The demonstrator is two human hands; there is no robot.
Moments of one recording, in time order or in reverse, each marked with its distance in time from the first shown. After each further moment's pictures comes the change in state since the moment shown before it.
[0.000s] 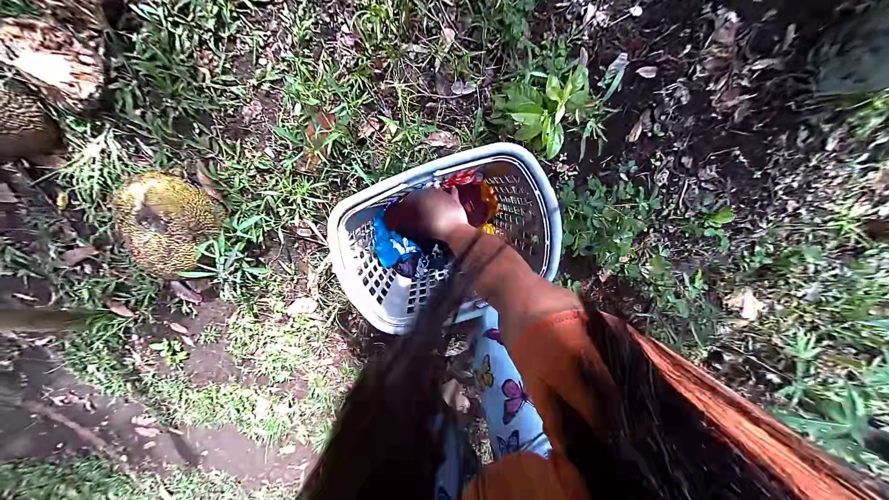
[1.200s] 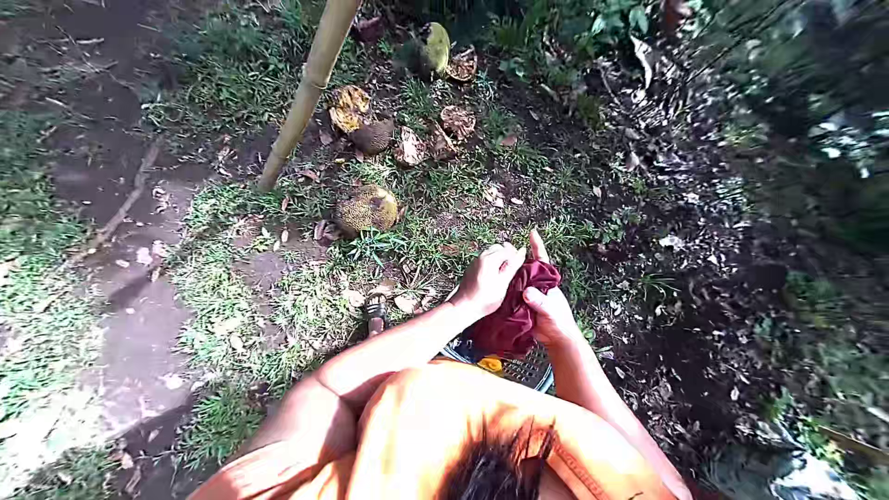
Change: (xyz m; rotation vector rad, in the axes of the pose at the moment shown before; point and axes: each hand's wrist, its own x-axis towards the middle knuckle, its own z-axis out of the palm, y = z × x) left_hand -0.243 0.119 -0.188 -0.509 0.535 1.309; right_hand -0.430 -0.291 -0.259 1.238 0.048 -0.811
